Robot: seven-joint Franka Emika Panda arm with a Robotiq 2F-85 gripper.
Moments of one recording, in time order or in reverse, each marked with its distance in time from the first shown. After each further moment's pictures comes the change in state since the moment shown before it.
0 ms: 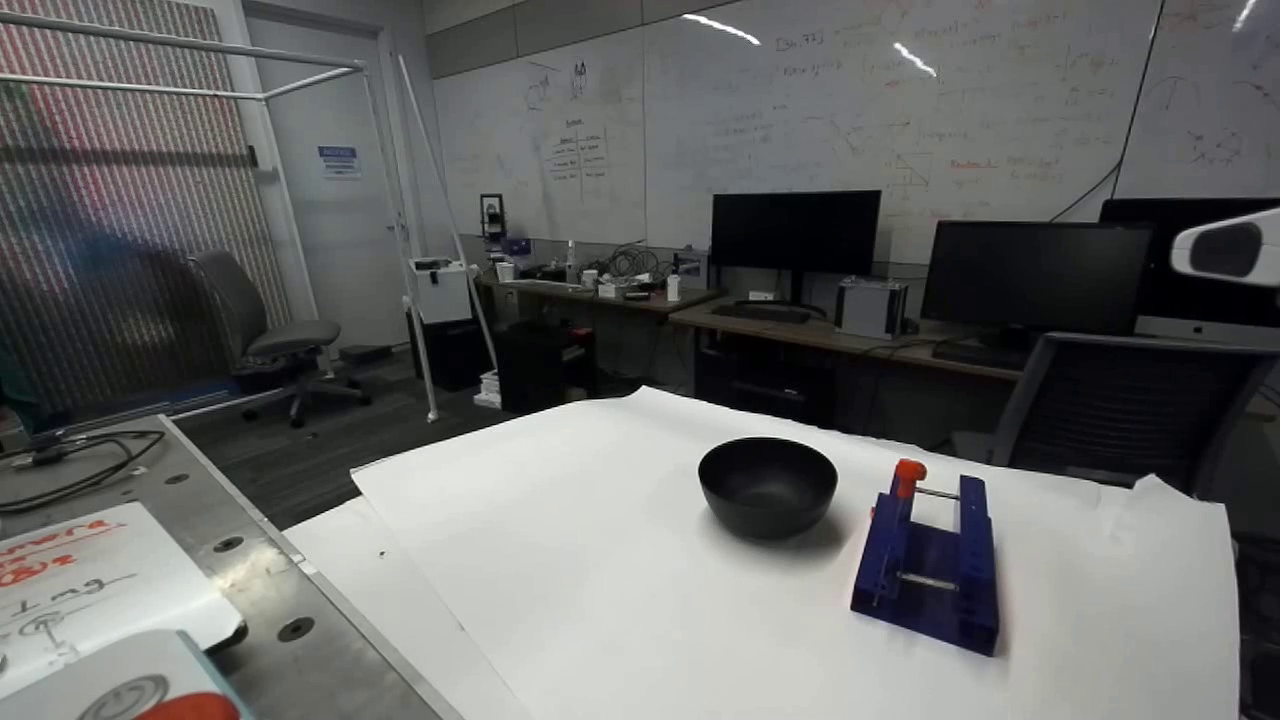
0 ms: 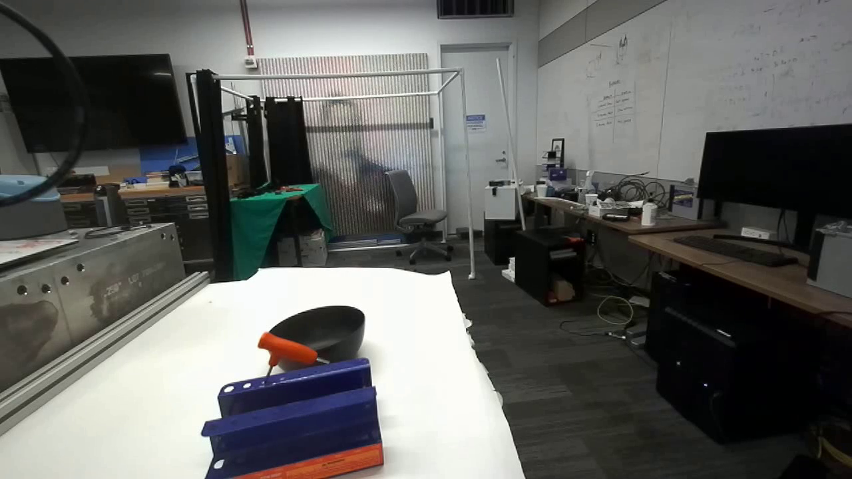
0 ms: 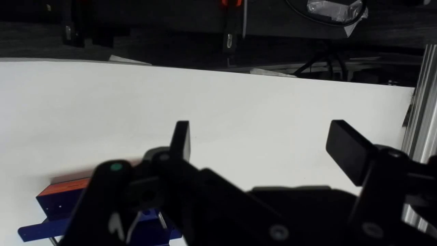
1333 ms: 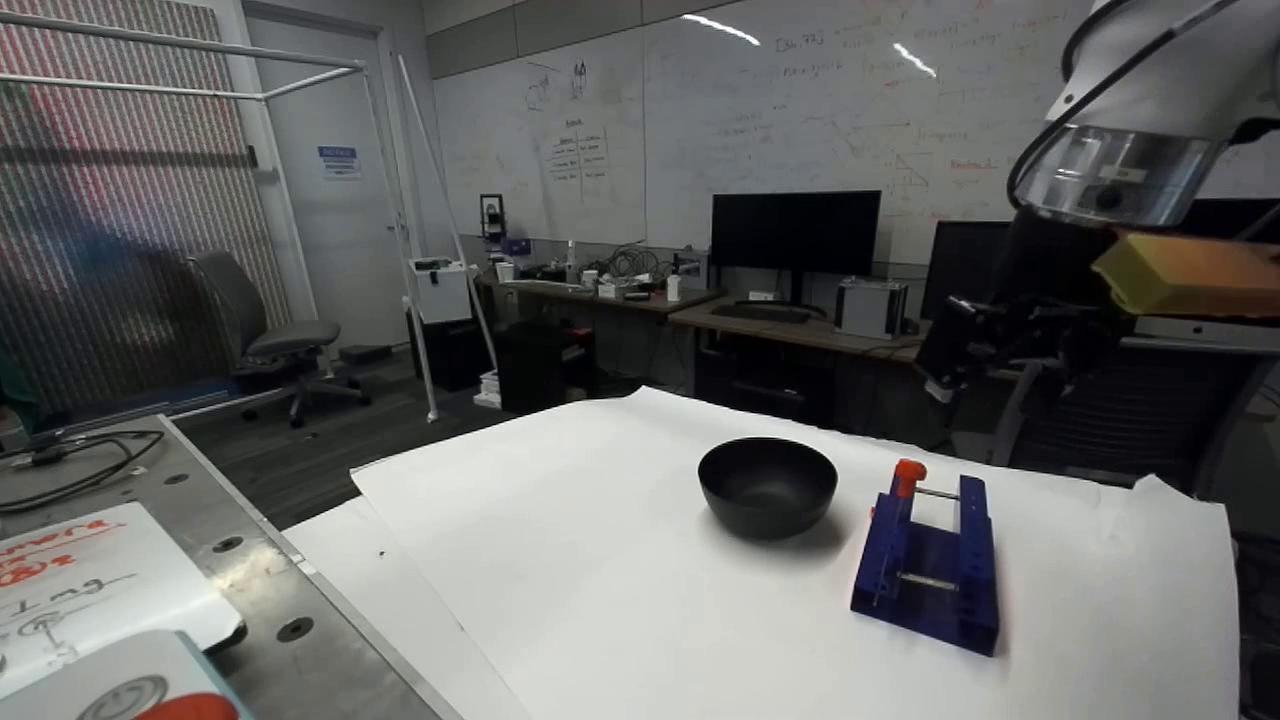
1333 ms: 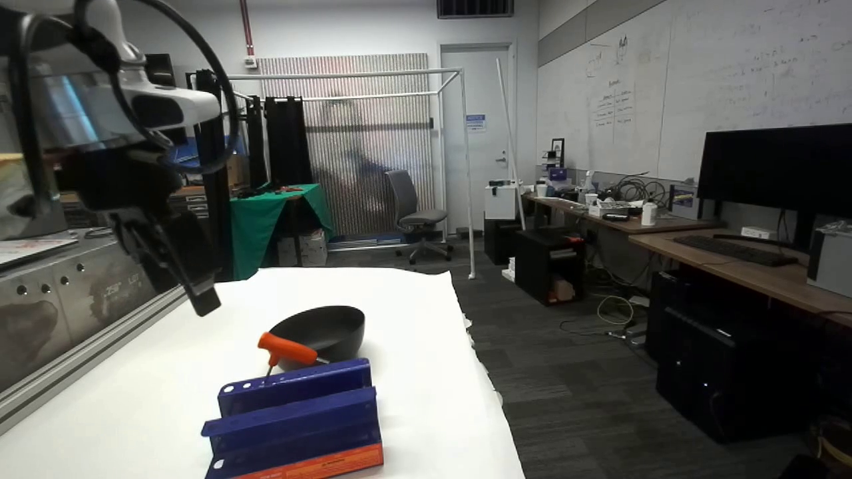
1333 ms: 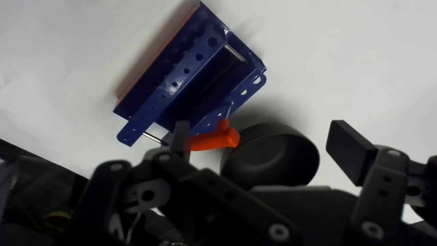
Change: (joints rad) arm -0.362 0.252 -0.012 0.163 -0.132 0.389 0.359
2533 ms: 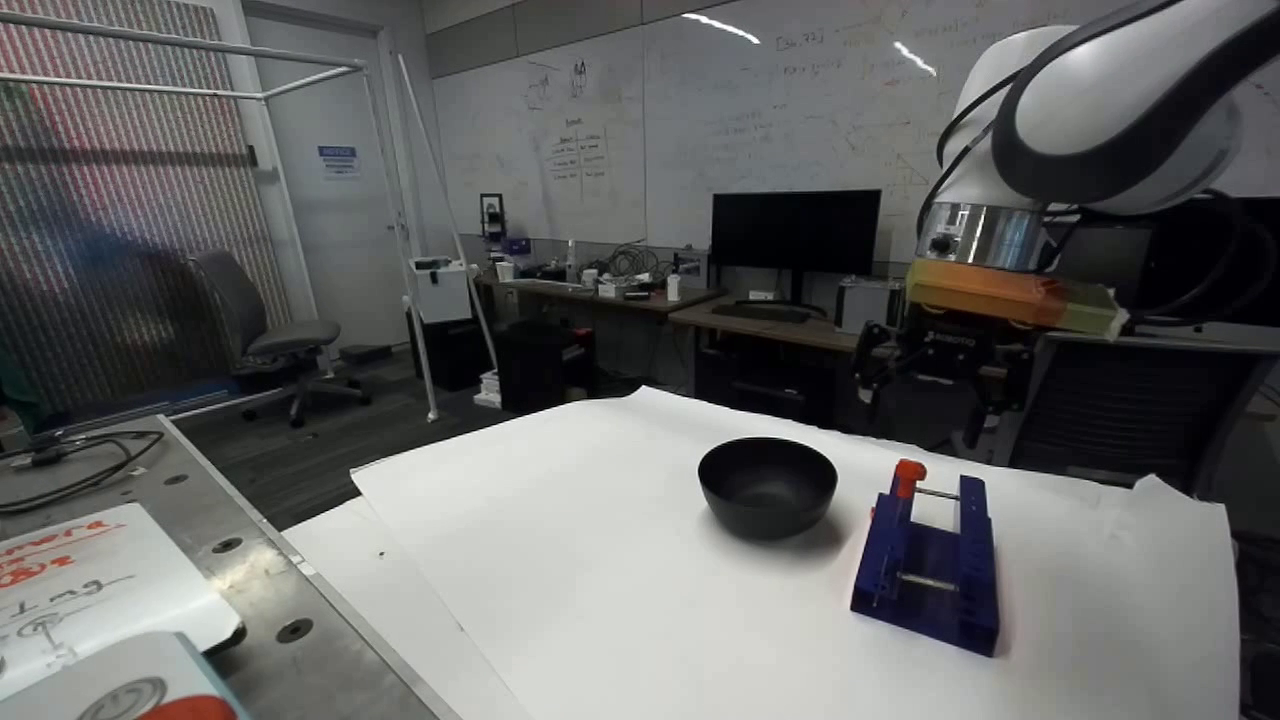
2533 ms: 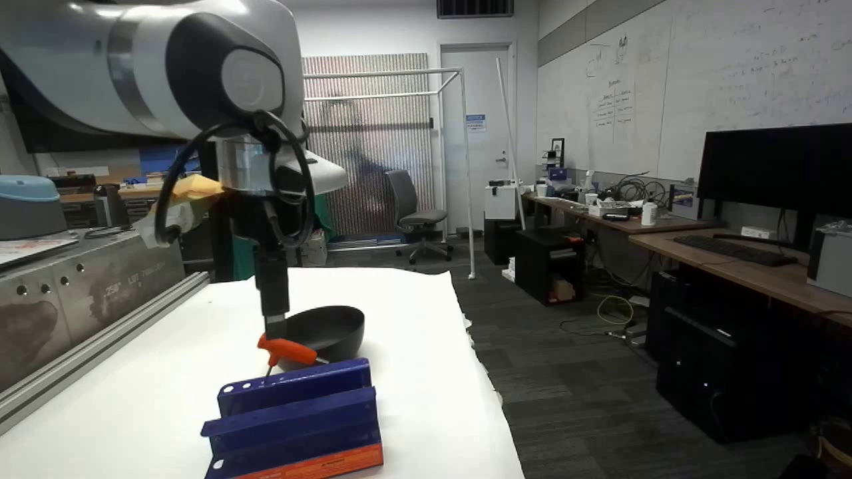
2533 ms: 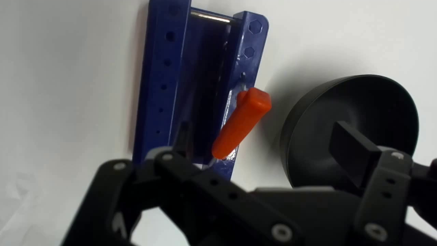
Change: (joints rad) arm 0.003 0.374 -0.208 0.237 0.130 -0.030 0.248
